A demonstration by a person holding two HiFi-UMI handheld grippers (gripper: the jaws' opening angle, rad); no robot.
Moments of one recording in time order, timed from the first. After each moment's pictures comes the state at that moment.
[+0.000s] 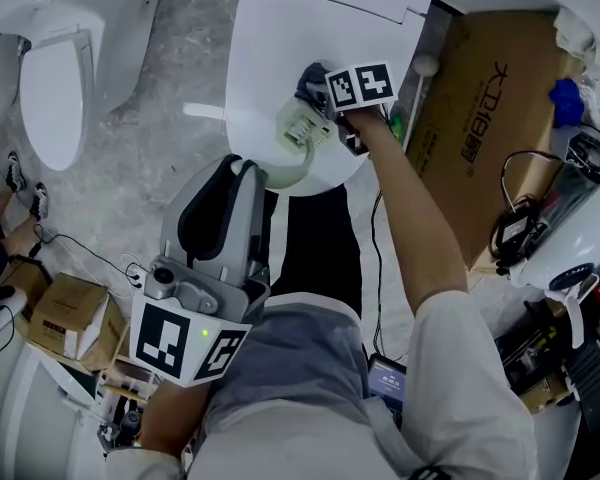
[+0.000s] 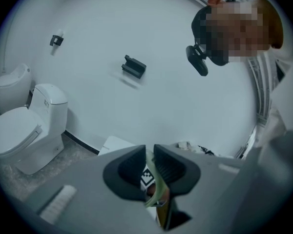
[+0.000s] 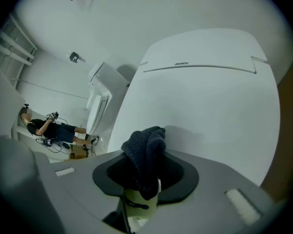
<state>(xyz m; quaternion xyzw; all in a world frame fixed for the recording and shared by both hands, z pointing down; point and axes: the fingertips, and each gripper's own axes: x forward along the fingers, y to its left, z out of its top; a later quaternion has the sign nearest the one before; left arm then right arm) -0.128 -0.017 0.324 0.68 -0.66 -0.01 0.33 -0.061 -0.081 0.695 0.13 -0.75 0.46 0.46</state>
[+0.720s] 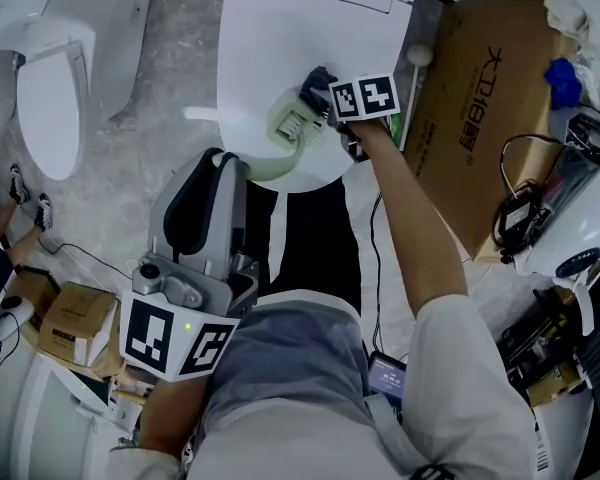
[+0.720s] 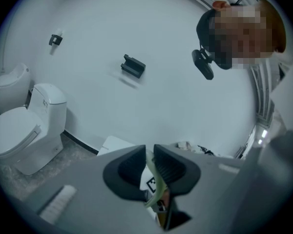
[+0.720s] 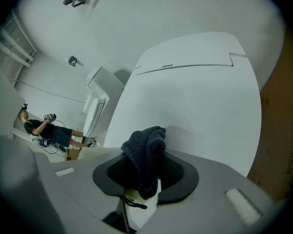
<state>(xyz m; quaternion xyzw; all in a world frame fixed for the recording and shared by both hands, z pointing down) -0.126 -0.019 0.323 0.68 -0.66 -0.01 0.32 -0.024 -0.072 0.694 0.17 -0.75 0.46 0.44</state>
